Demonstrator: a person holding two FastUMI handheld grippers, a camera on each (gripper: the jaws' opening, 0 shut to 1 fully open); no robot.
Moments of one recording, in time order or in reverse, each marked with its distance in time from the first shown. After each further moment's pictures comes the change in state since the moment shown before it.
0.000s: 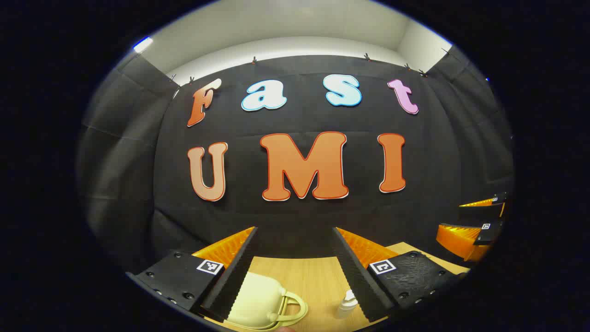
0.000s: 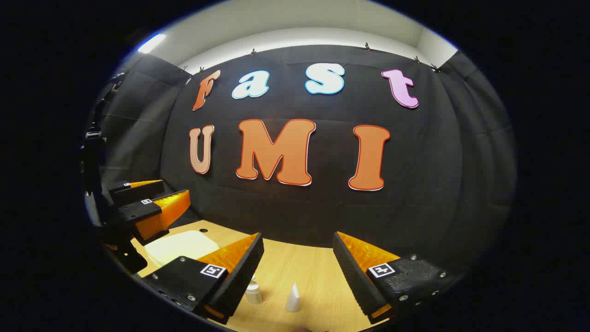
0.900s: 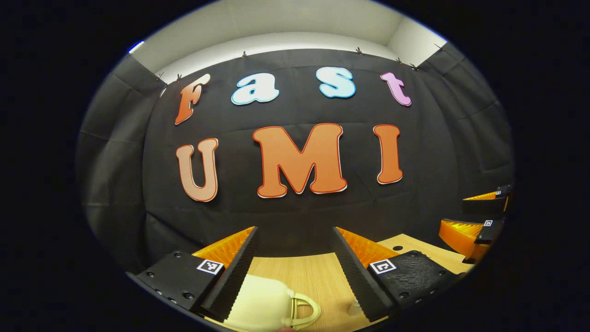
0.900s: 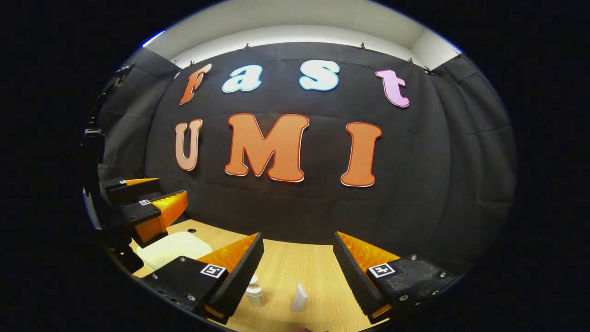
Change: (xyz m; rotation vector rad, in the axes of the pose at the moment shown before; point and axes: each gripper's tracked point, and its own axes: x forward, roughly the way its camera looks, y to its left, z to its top) left arm 0.023 0.024 0.003 0.027 -0.022 -0.066; right arm 0.008 0.016 -0.002 0.011 0.027 -0.110
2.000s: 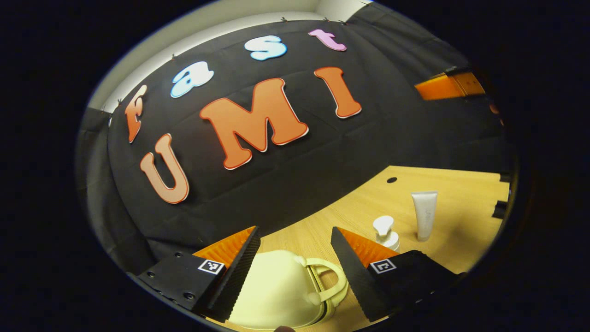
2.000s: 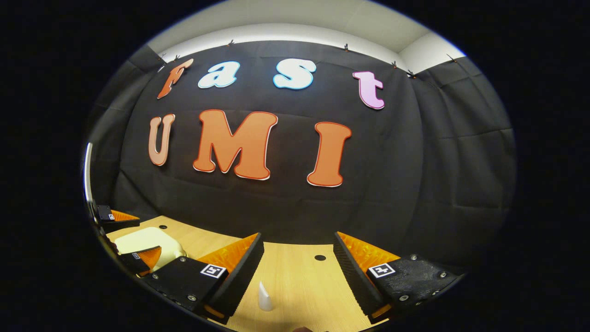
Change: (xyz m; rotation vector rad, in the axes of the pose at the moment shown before) left arm -0.004 -0.031 -0.146 0.406 0.211 -0.206; right arm -0.001 -0.074 -0.005 -0.032 0.009 -0.195
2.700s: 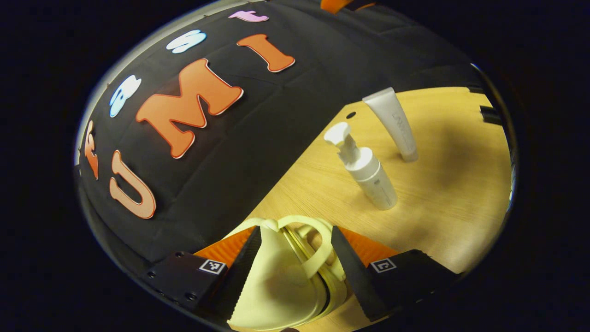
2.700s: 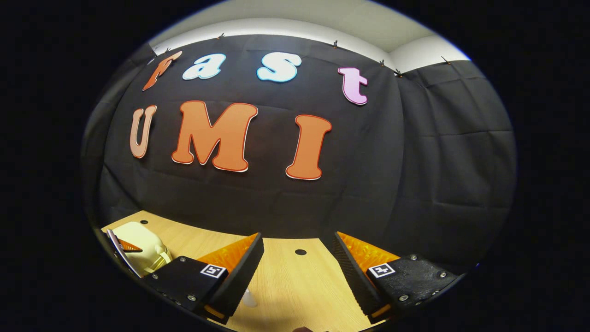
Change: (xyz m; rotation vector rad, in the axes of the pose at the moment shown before) left arm 0.033 -0.063 -0.120 0.336 0.203 -0.174; right arm 0.000 -0.020 -0.011 -0.010 0.040 -0.113
